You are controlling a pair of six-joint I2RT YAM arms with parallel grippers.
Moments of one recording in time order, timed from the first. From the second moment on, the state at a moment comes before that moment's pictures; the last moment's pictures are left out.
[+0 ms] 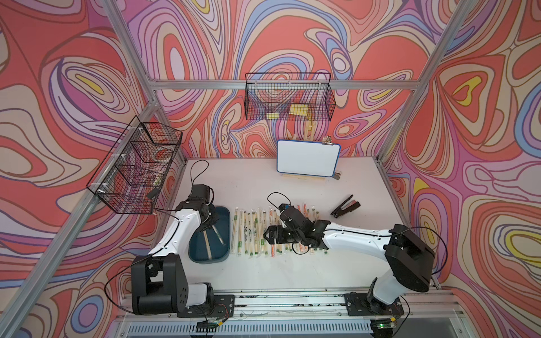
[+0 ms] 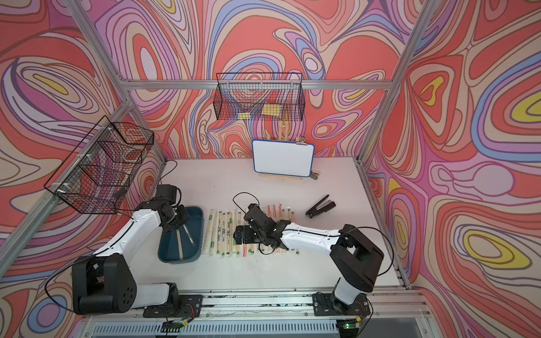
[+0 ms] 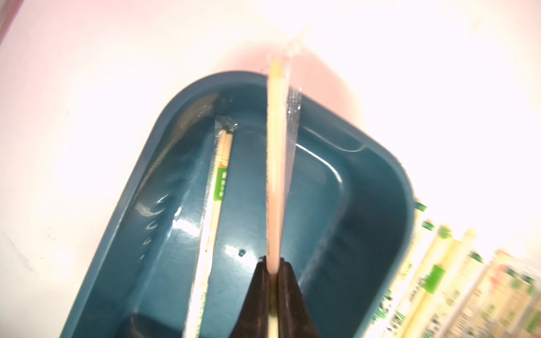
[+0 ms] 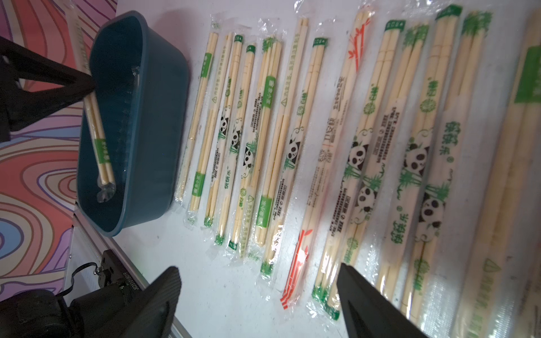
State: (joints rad) left arm 0.05 1.35 0.94 -0.77 -0.07 -0.57; right arm 0.94 1.64 0.99 -0.17 -0.10 0.77
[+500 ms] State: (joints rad) left arm -0.33 1.43 1.13 -0.84 -0.17 -0.46; right arm 0.94 1.64 0.99 -0.20 -0.09 0.77
